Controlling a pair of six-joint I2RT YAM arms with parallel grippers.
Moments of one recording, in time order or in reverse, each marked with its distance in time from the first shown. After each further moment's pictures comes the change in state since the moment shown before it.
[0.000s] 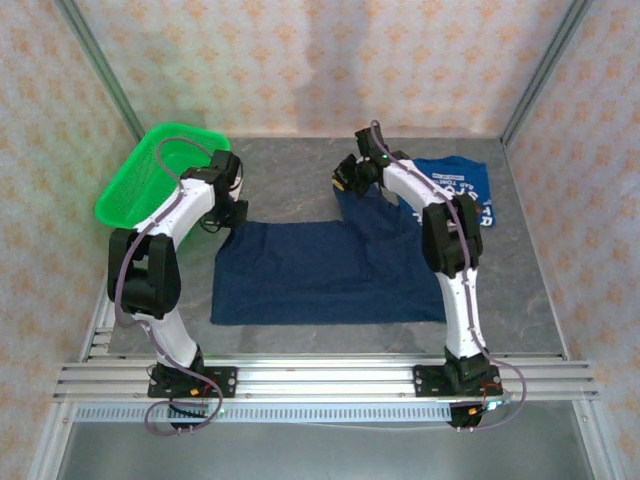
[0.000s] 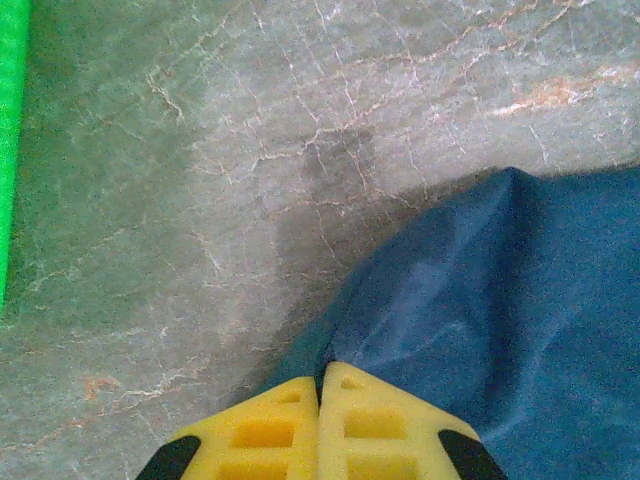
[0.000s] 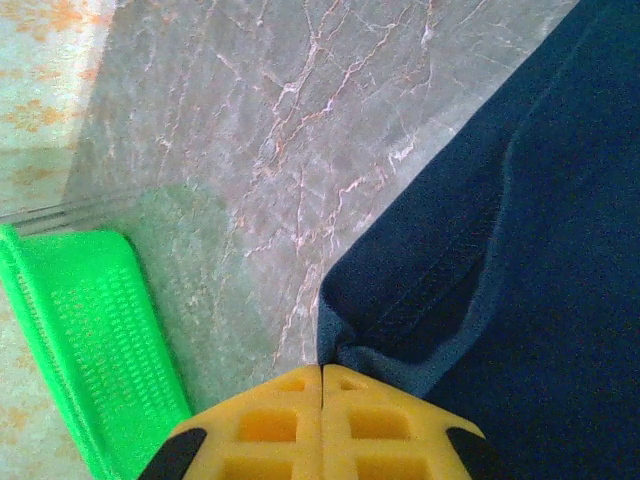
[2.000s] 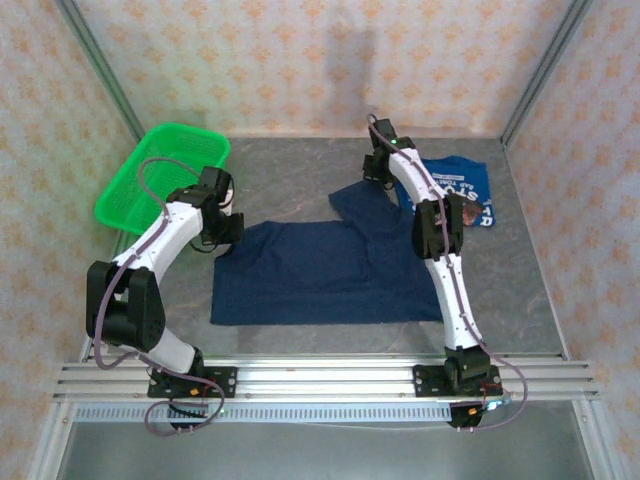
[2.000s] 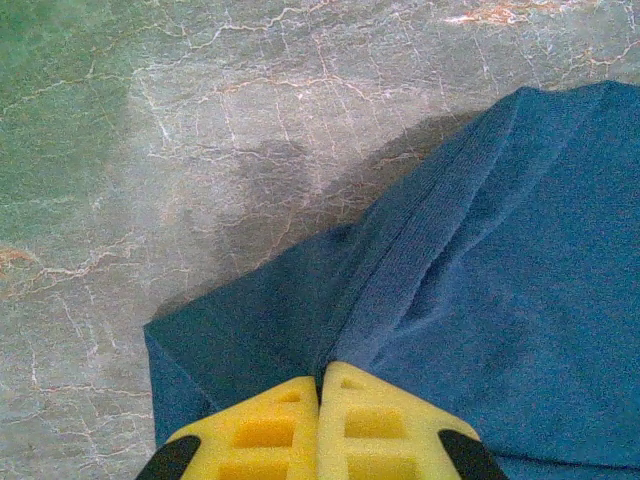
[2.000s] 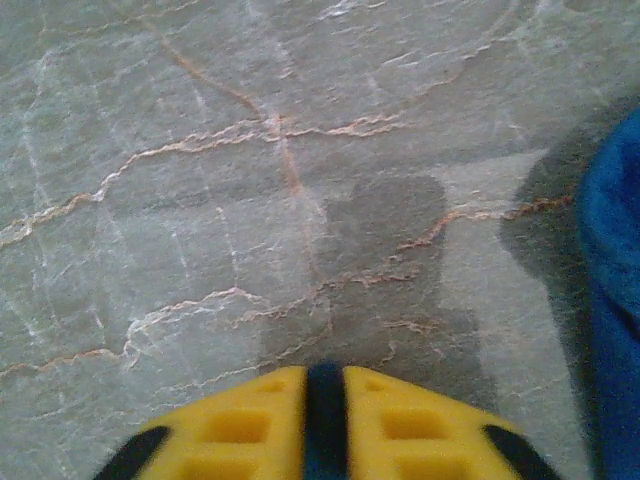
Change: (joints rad) left arm -0.002 -0.230 -0.214 0.043 0.111 -0.158; right arm -0.116 0.383 0.571 -0.372 0.421 -0.695
